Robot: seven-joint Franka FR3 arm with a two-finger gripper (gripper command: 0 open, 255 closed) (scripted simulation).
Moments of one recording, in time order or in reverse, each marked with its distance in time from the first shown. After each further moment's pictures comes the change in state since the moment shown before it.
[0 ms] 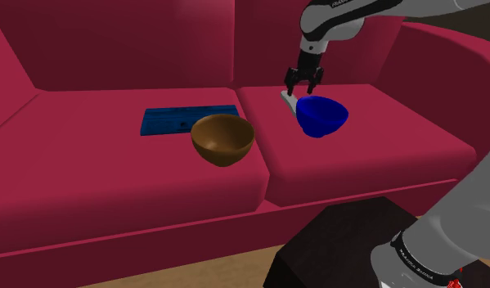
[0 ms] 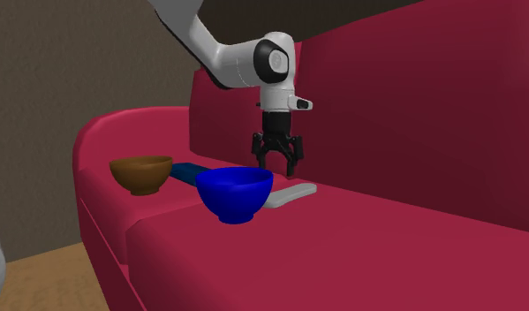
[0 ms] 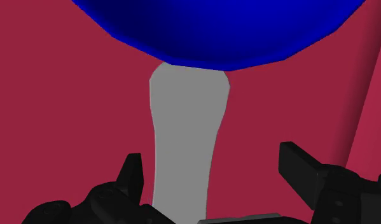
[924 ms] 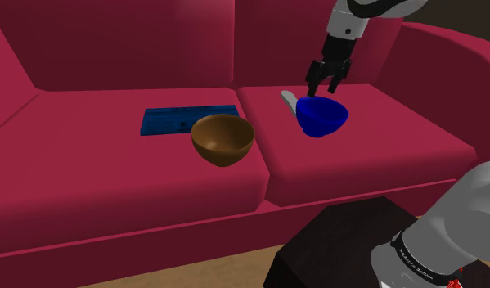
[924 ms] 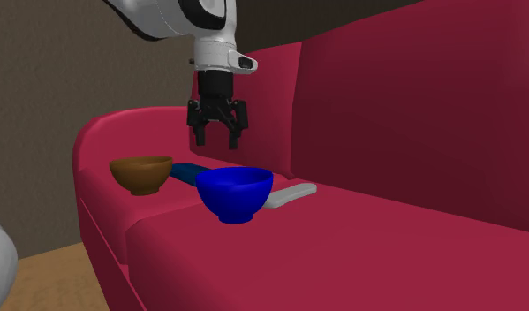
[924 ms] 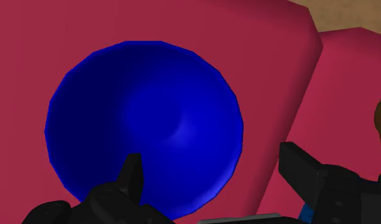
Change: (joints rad) arm 0.070 -0.506 0.079 -0.335 -0.028 -0.163 -0.020
